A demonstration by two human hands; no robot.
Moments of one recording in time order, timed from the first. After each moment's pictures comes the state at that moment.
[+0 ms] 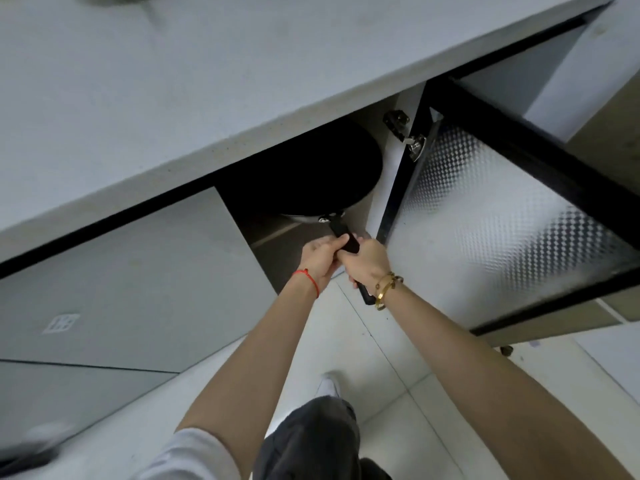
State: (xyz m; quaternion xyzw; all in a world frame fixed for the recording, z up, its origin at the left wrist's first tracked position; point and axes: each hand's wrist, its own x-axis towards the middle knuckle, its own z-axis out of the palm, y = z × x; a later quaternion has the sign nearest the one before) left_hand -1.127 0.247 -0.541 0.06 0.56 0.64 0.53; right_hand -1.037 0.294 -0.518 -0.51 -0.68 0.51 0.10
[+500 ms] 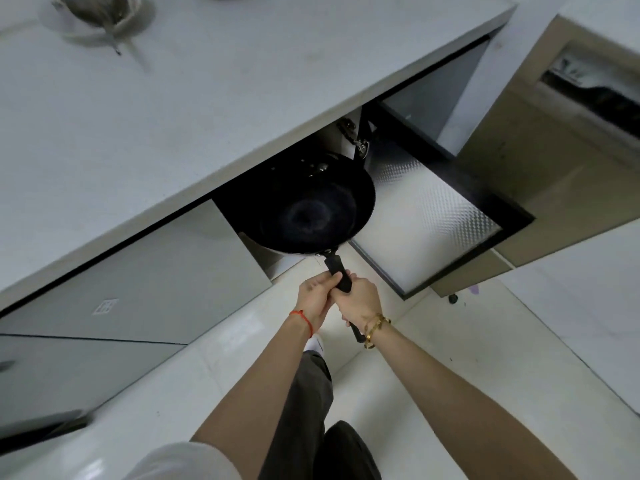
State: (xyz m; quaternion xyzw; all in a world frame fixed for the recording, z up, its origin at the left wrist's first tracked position) left_hand -1.015 0.150 -0.453 0.01 0.52 0.60 0.61; right_hand -0.928 0.196 -0.426 -0.57 -0.65 0.50 0.04
